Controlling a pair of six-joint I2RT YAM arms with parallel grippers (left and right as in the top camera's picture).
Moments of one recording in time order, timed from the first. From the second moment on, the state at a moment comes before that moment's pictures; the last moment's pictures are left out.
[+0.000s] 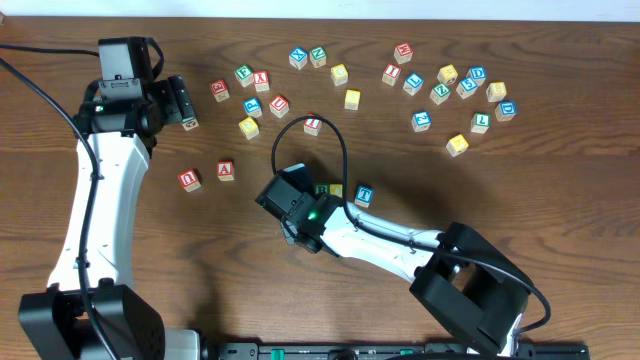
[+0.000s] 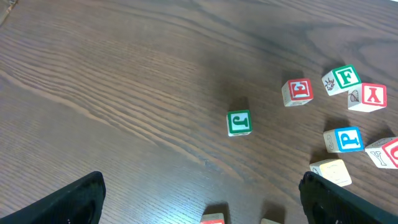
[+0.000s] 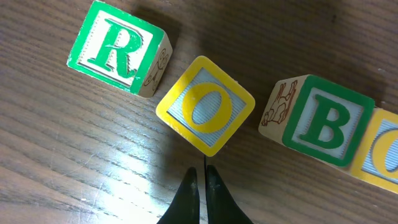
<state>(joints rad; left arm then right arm) 0.09 1.59 1.39 -0.71 -0.22 -0.18 0.97 1.96 1.22 -0.47 0.24 0.55</state>
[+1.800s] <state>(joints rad) 0.09 1.59 1.39 -0.71 -0.22 -0.18 0.97 1.96 1.22 -0.48 0.25 0.55</state>
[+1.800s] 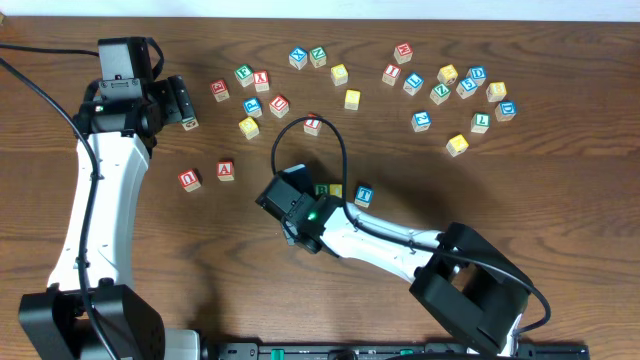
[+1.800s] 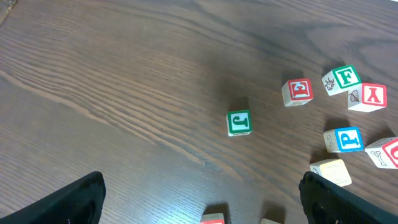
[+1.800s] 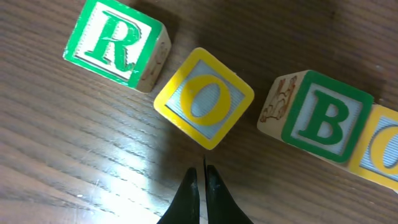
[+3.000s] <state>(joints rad) 0.09 1.59 1.39 -0.71 -0.22 -0.18 0.97 1.97 1.22 -0.43 0.24 0.53</state>
